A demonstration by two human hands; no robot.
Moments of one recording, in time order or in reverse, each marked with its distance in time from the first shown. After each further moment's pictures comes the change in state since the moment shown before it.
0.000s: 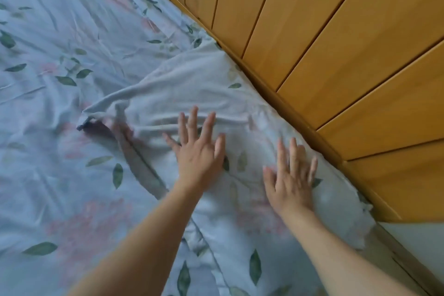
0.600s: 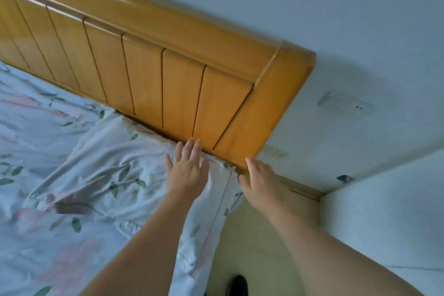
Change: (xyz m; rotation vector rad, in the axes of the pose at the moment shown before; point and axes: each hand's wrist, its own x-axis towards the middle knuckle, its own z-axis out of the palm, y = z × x) left_hand -0.133 0.266 -0.212 -0.009 -0.408 0.416; right_hand -0.184 0.097 -0.342 0.258 -0.190 0.326
